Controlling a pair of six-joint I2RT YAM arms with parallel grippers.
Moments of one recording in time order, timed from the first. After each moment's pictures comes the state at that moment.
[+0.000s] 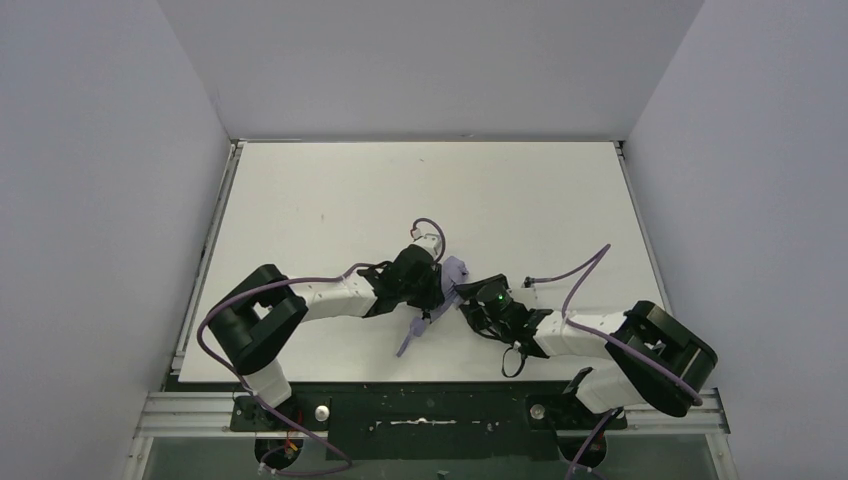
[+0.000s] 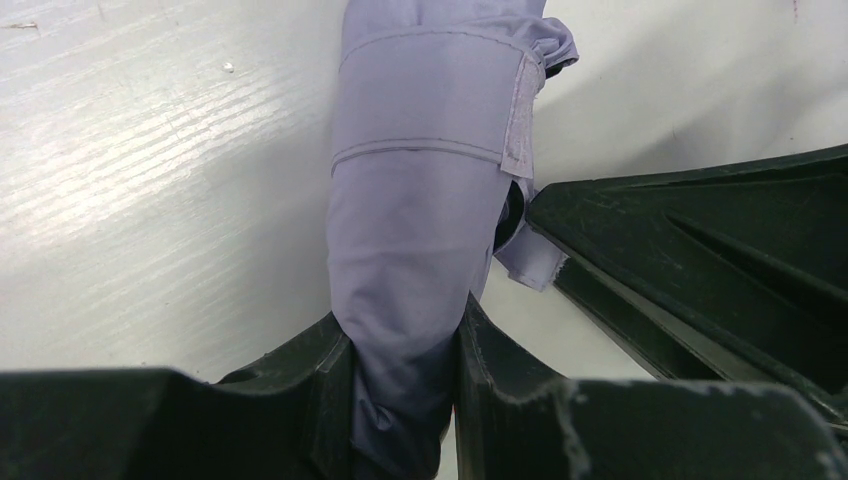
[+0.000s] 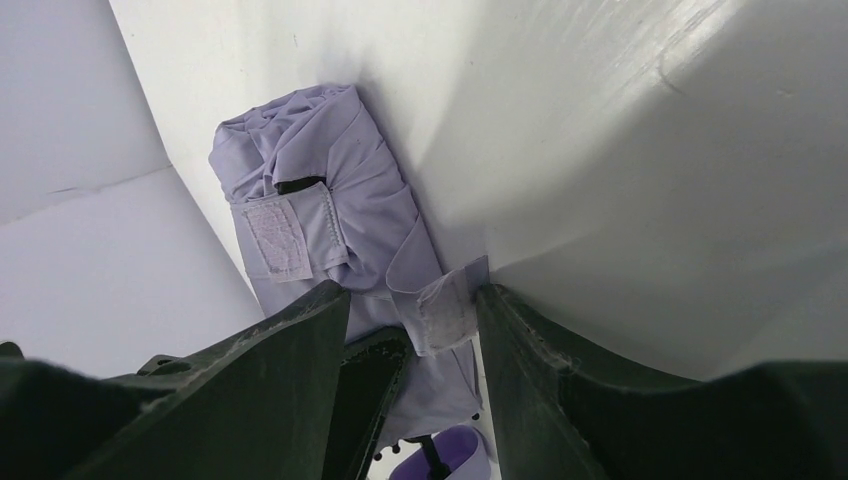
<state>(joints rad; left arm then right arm) -0.89 1.71 0.85 0.04 -0.05 -0.59 0.82 1.37 0.35 0.24 0.35 1.82</state>
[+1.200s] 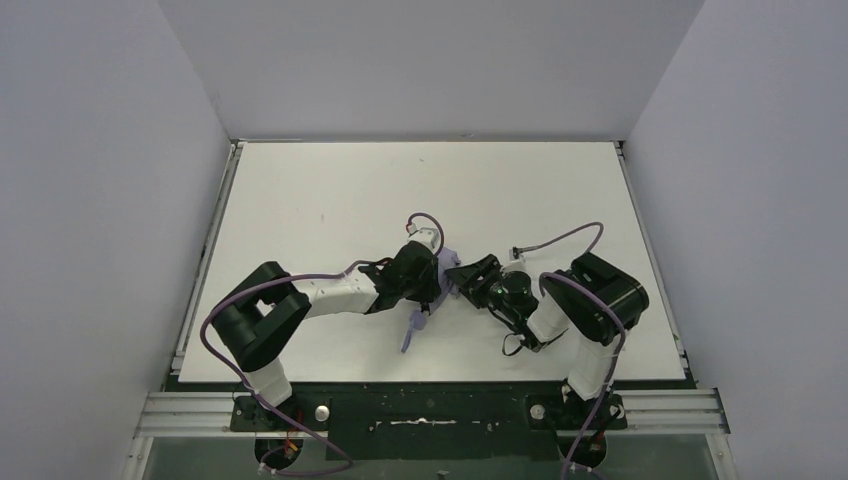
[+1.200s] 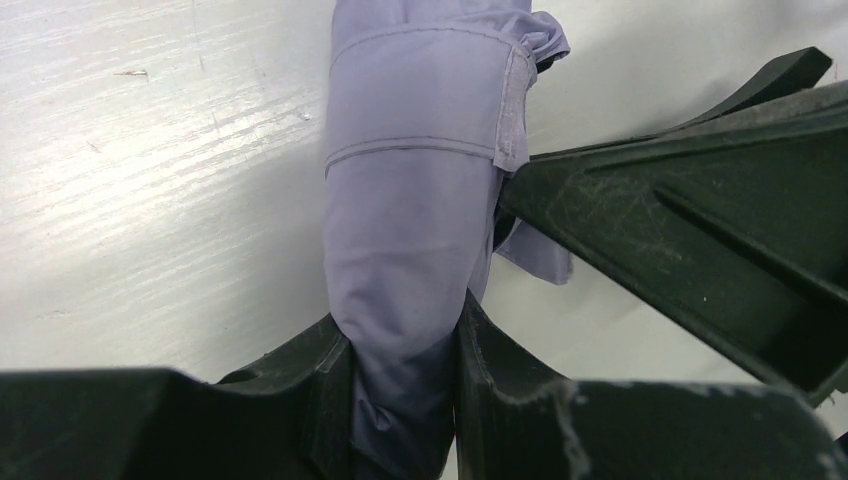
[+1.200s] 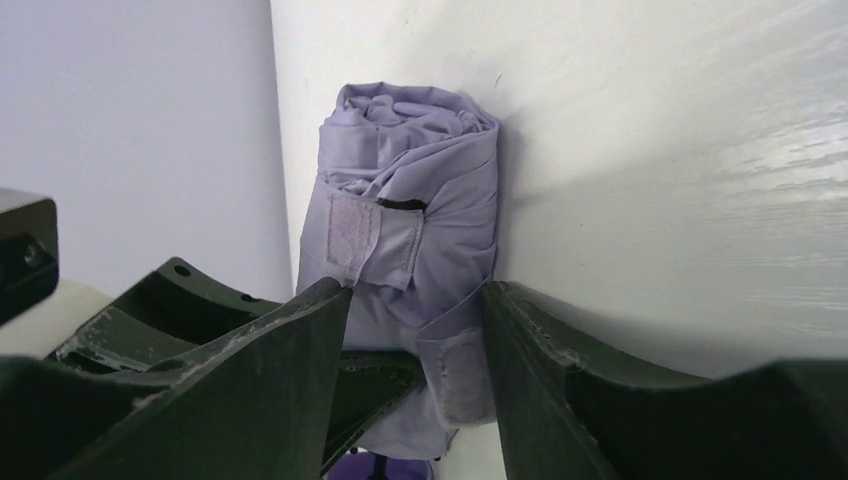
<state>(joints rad) -0.88 1.73 0.88 0.04 -0.13 -0.61 0.56 1.86 0.28 1.26 -0.08 1.29</state>
